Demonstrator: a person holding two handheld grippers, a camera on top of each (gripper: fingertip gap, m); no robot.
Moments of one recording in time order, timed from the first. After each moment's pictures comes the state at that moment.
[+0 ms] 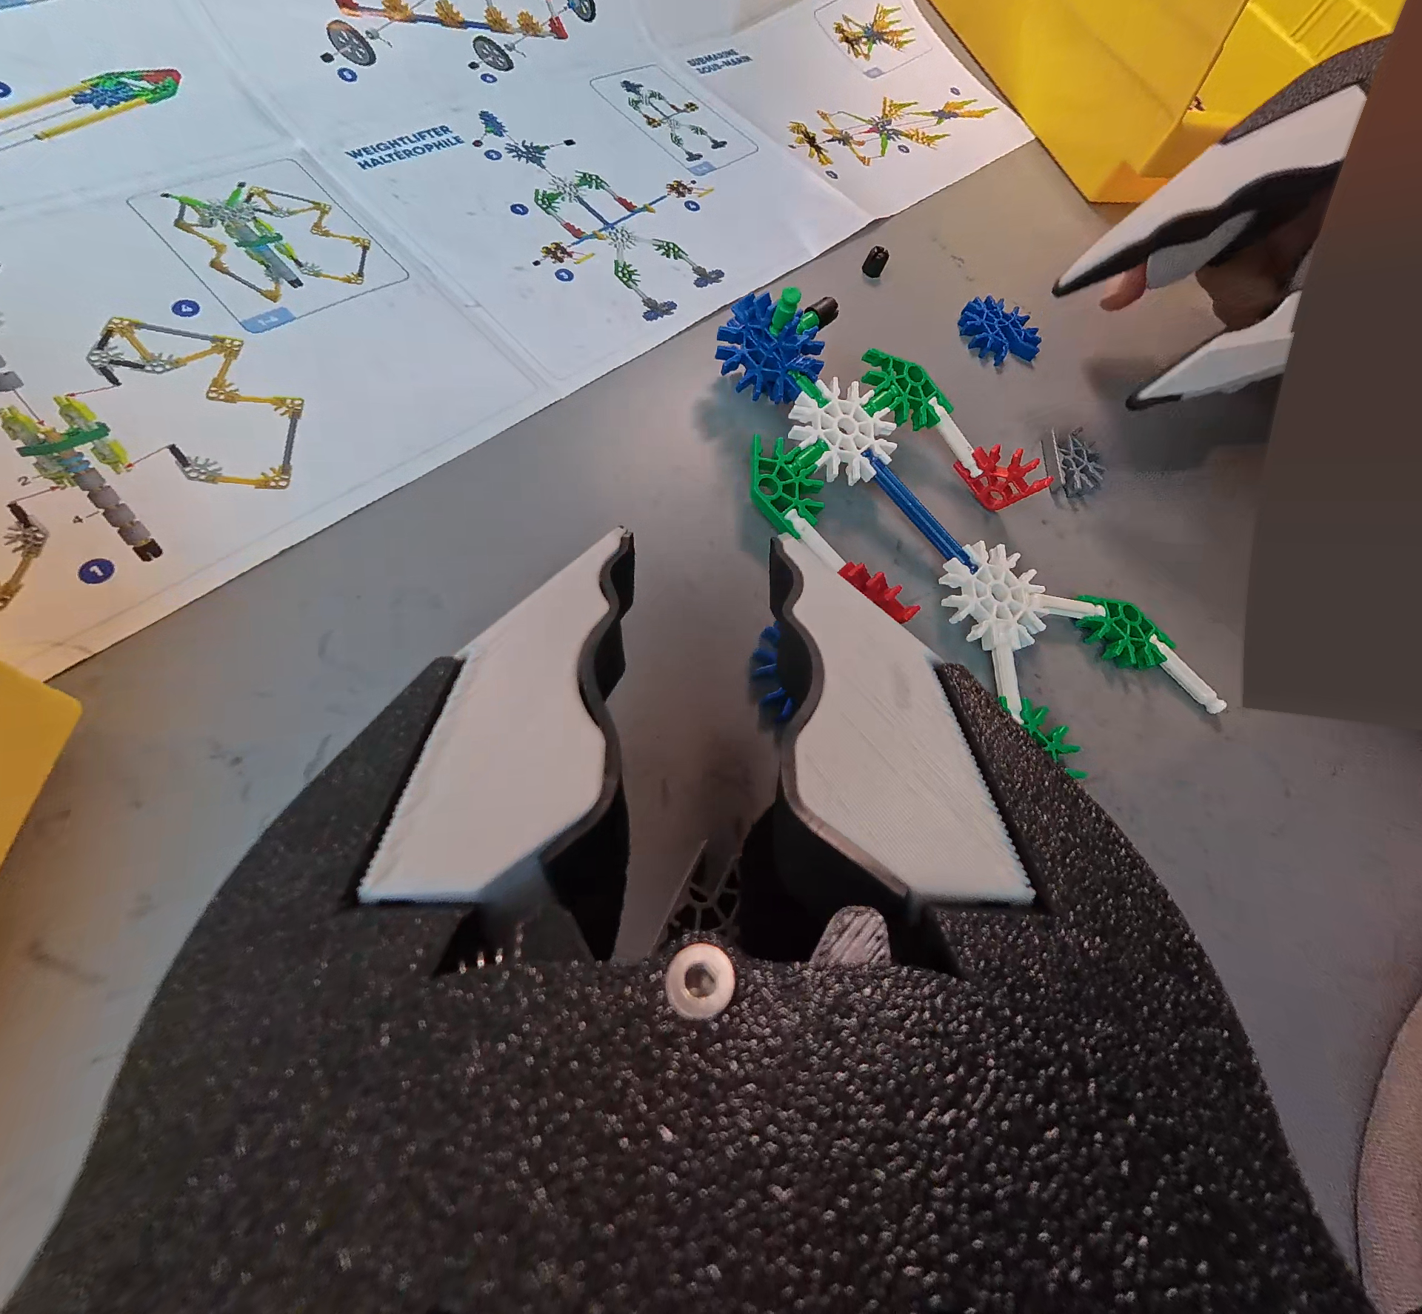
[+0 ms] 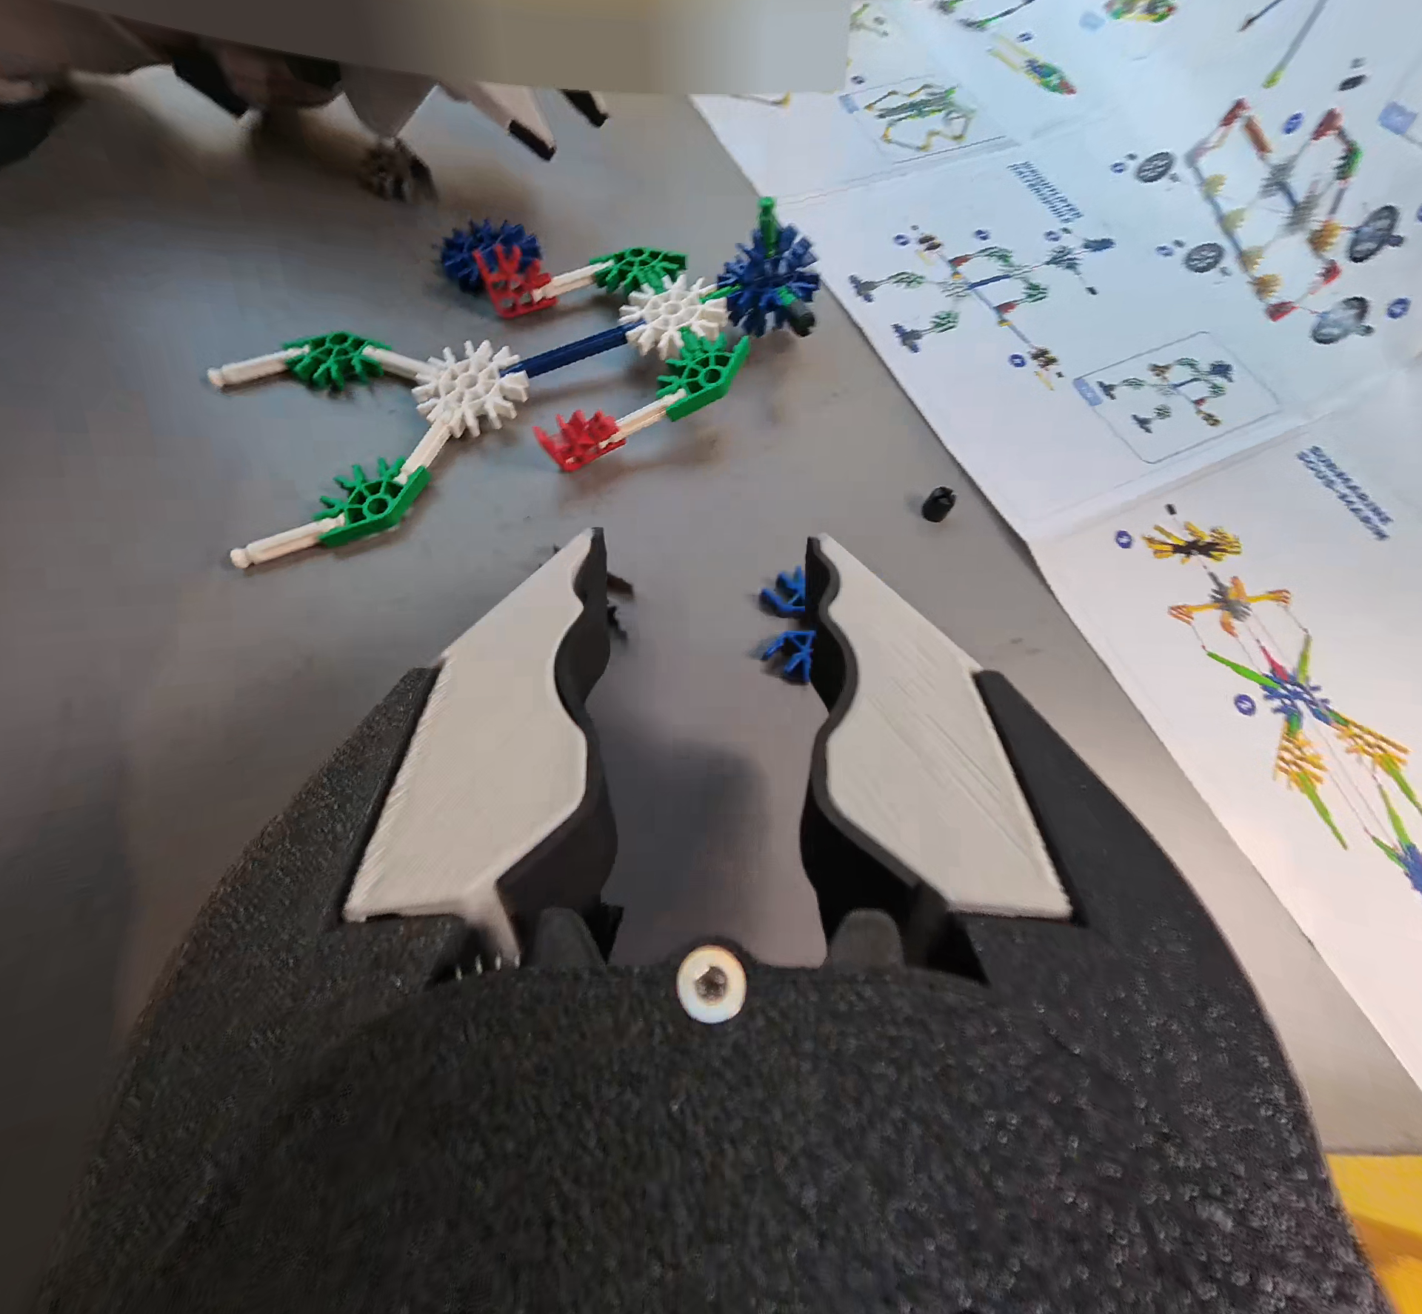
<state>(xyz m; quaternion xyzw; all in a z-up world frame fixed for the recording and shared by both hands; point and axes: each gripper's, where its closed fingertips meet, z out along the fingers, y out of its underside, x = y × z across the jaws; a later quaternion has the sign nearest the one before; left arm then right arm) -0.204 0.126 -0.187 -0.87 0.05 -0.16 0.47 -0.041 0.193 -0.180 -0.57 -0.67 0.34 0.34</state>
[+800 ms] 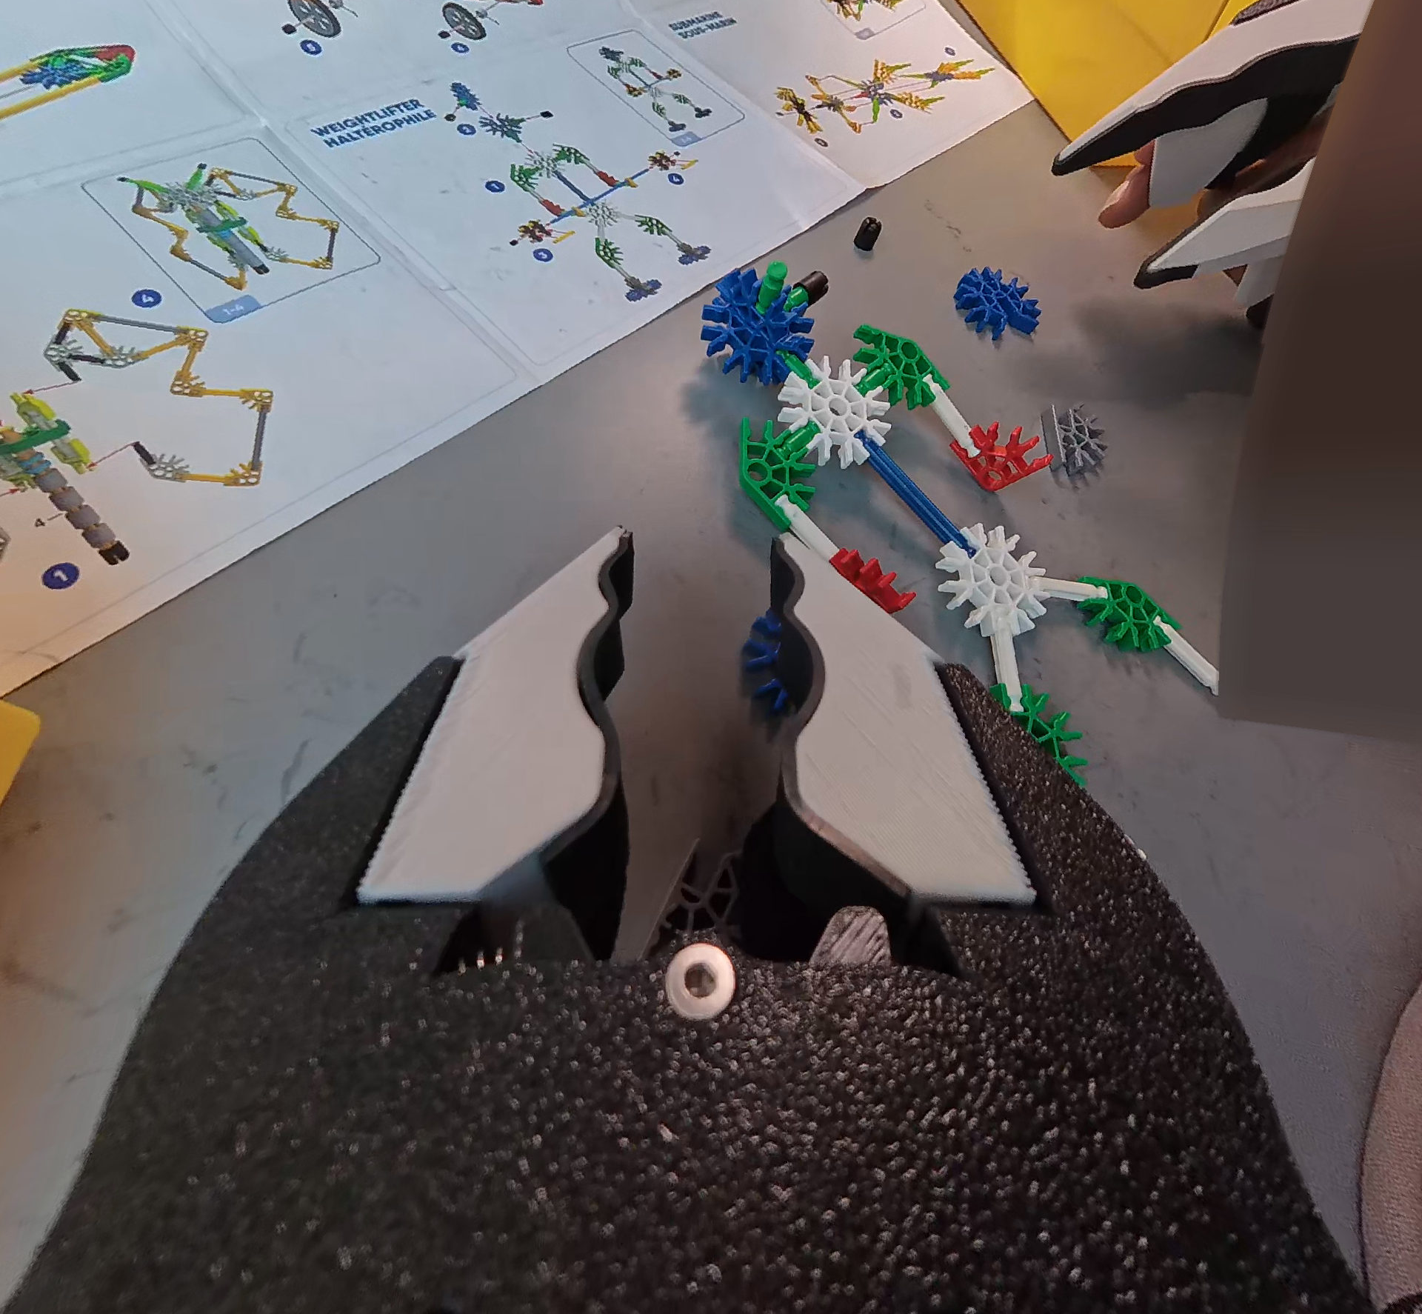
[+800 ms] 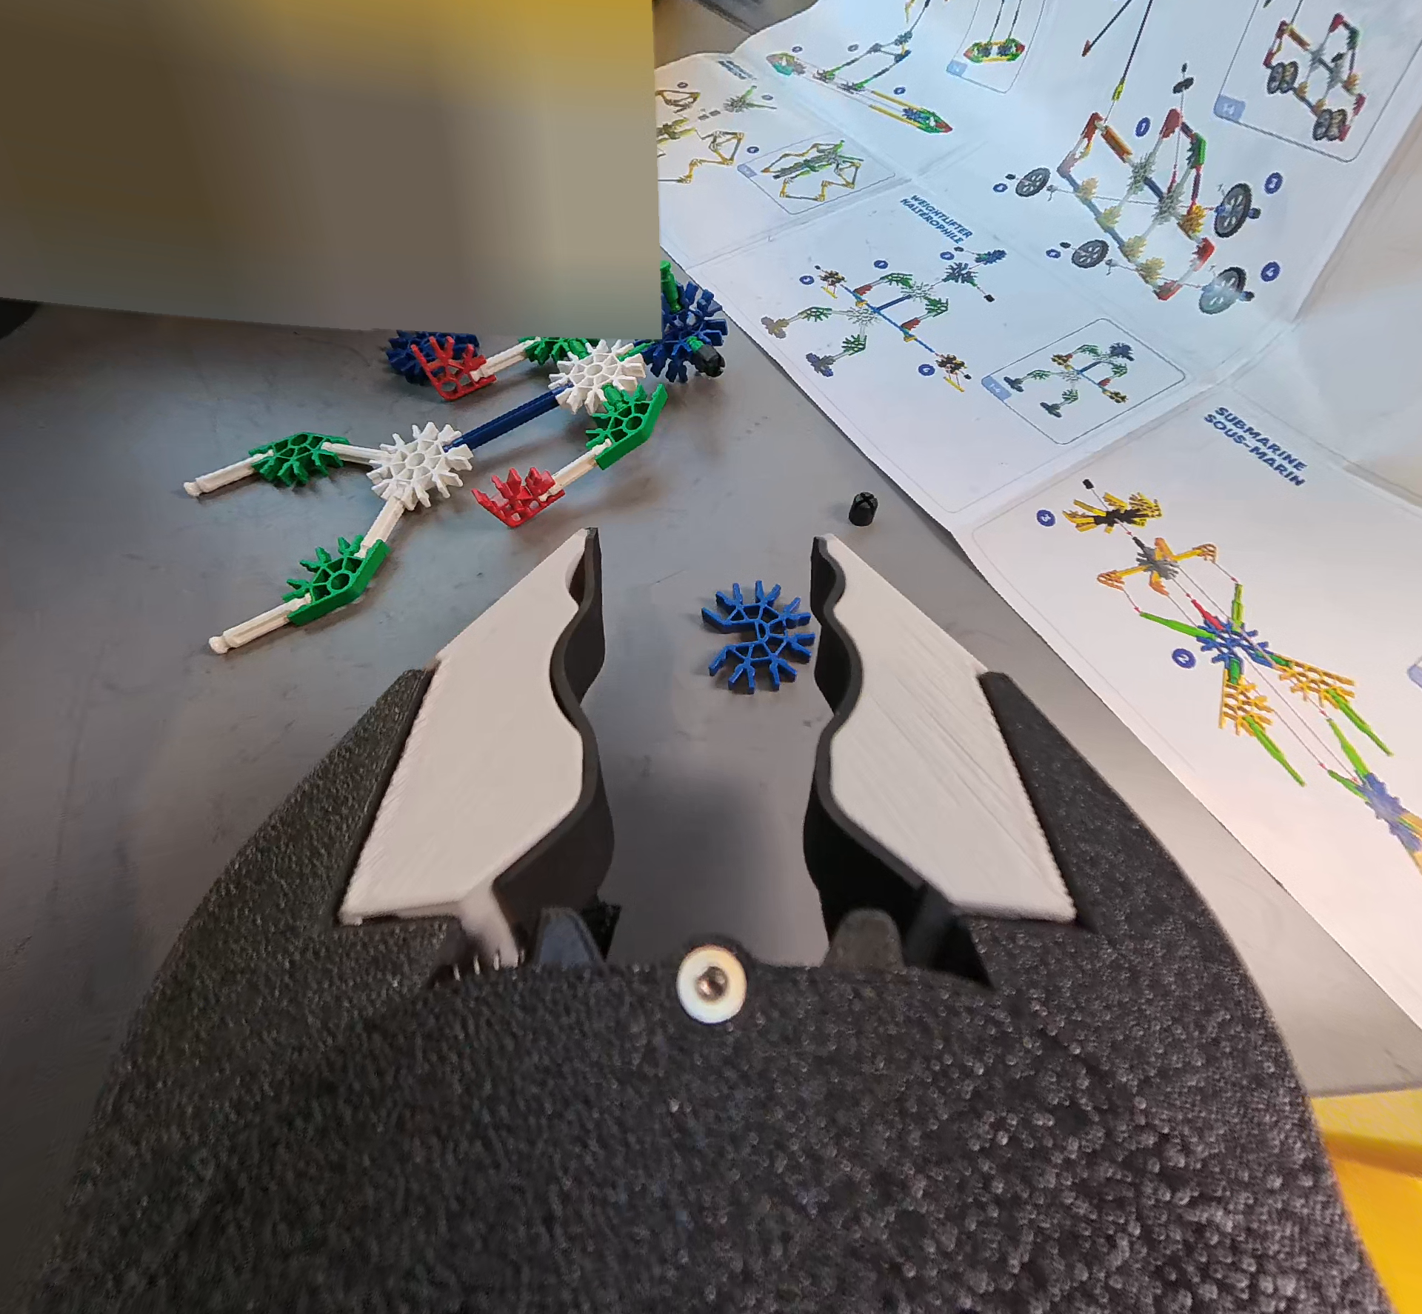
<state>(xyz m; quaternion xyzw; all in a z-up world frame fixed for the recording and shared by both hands) -0.199 0.126 -0.192 -0.87 0.06 -0.16 0.46 -0.041 0.214 -0.168 -0.60 -0.61 0.37 0.36</state>
